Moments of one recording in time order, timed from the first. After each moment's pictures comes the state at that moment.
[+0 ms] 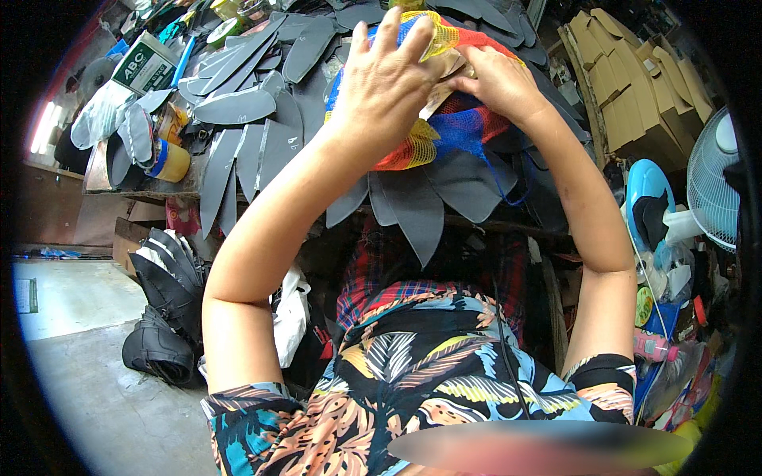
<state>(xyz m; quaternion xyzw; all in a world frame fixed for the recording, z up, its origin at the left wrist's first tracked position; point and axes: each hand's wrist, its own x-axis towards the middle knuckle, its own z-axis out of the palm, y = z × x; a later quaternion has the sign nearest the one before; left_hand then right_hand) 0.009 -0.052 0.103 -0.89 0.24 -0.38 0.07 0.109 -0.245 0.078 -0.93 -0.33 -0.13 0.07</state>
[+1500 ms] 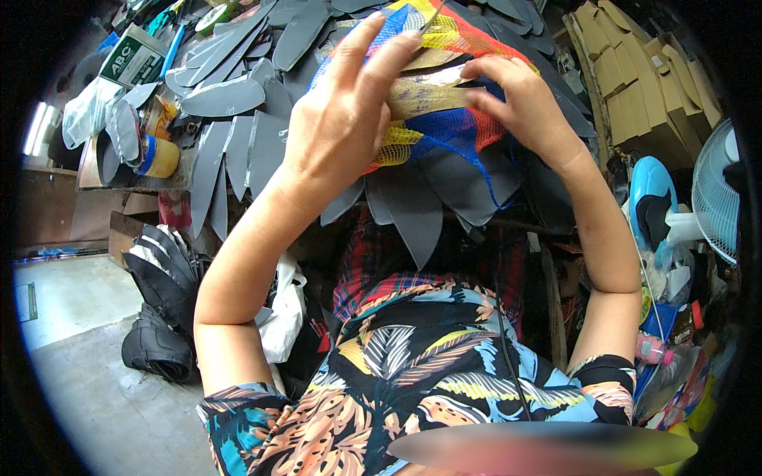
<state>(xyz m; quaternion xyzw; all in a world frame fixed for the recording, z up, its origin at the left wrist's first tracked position) -0.036 -0.027 0.097 -0.87 0.24 -0.37 -0.20 0.067 -0.268 0.085 -0.87 -0.43 -0.13 0.21</state>
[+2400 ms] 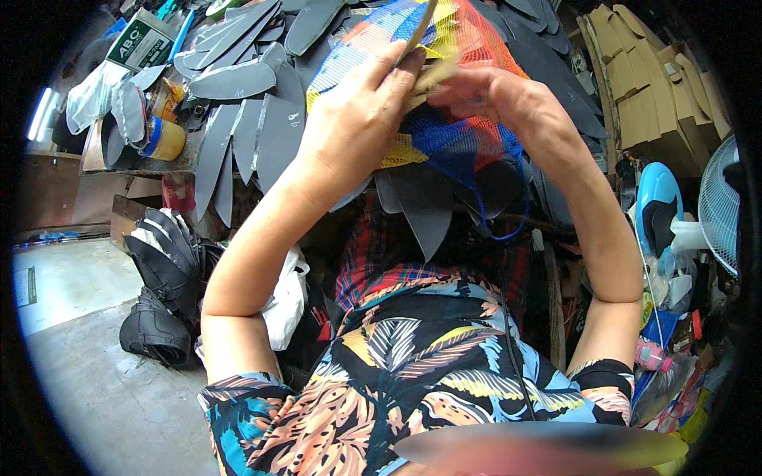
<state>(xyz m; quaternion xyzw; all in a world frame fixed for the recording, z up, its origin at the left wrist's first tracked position) -0.046 -0.025 0.082 -0.93 0.21 -0.29 -0.12 0.030 -0.260 0.095 -0.66 -0.41 0.19 0.60</state>
